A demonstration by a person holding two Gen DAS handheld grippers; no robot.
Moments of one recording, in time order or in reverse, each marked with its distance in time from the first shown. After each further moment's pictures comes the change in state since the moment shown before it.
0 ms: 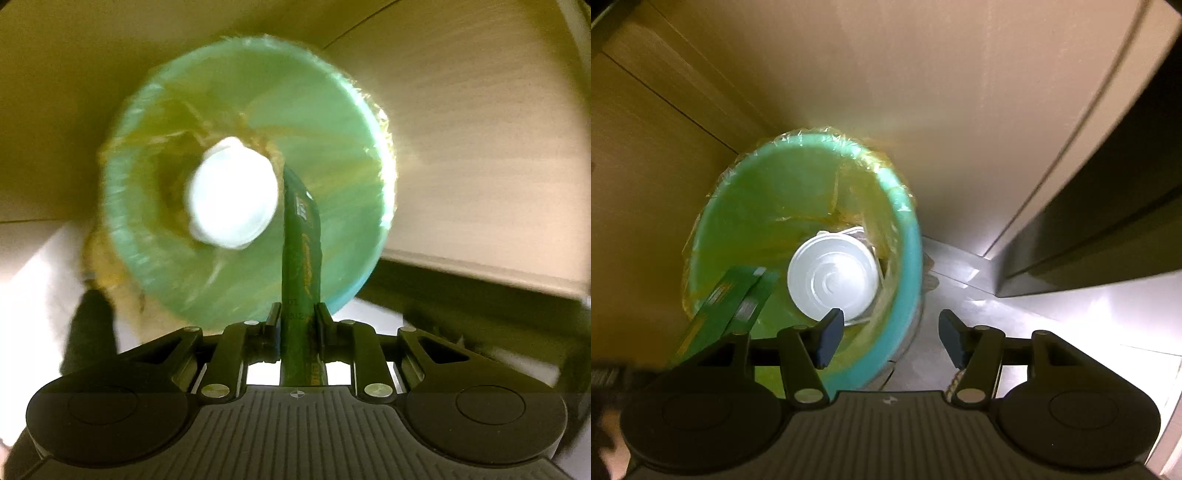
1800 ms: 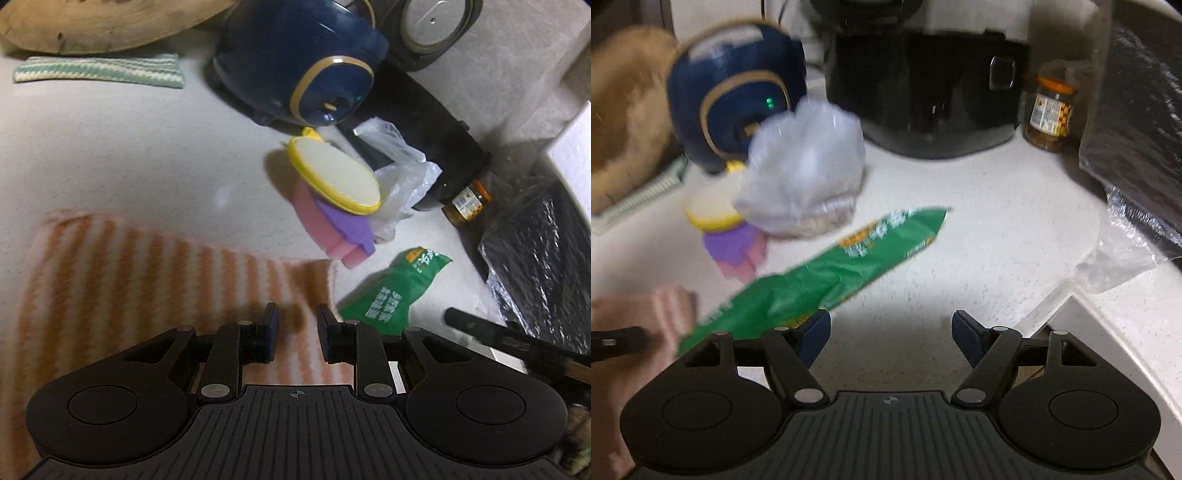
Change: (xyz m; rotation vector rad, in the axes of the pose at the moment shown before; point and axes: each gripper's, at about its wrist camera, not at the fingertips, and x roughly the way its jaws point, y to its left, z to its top) left arm -0.379 0.105 0.018 0.002 -0.836 -0.024; right arm -0.178 0.351 0.092 -0.636 -0.477 0.159
